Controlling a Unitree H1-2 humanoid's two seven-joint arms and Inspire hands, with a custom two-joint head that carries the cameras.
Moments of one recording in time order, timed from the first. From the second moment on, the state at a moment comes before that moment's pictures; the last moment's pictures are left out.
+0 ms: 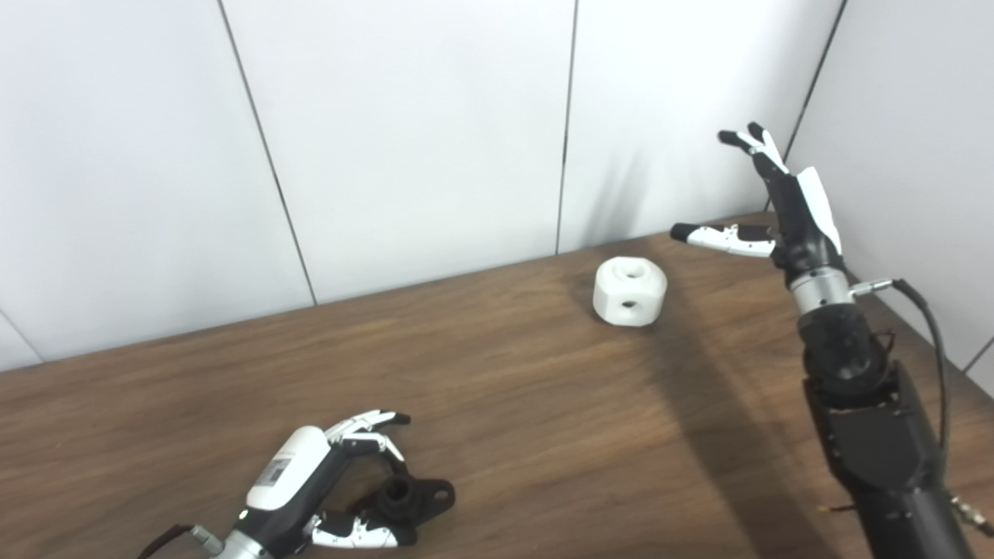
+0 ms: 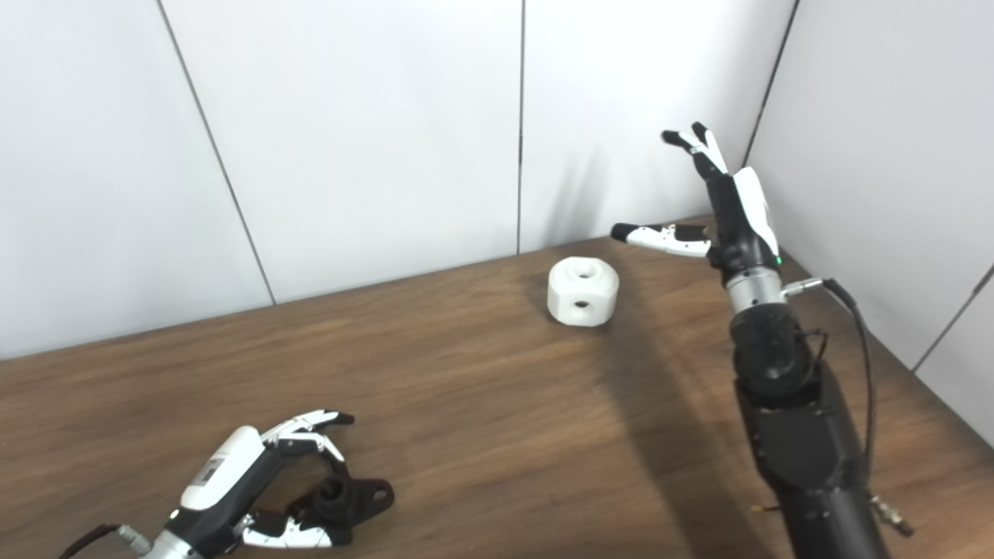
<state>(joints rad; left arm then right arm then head) -0.29 0.36 -0.42 0.27 0.48 -0.48 -0.07 -0.37 -0.49 -0.27 0.05 -0.24 0.07 -0.06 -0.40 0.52</state>
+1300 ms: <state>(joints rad) -0.27 0.36 -0.40 0.25 0.48 -0.49 -0.09 -0.47 -0.59 -0.02 0.41 -0.15 0.13 0.24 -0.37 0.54</state>
